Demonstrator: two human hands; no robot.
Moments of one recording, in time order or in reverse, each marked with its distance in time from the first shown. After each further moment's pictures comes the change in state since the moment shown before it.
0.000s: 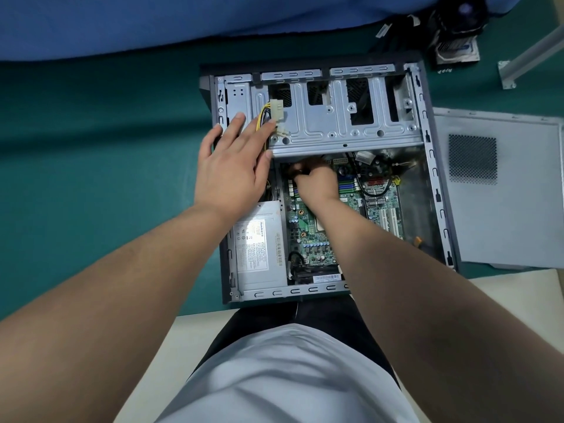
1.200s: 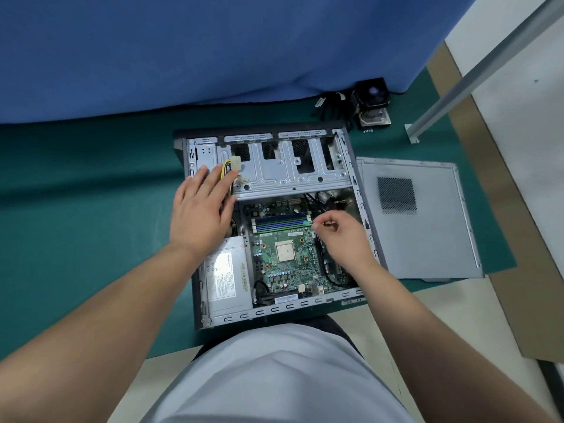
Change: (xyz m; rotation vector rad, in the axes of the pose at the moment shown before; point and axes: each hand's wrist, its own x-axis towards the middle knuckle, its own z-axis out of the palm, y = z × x) left_hand -0.002 -0.002 0.003 -0.080 0.075 0.044; right_hand -0.088 0.044 -0.136 0.049 0.086 -0.163
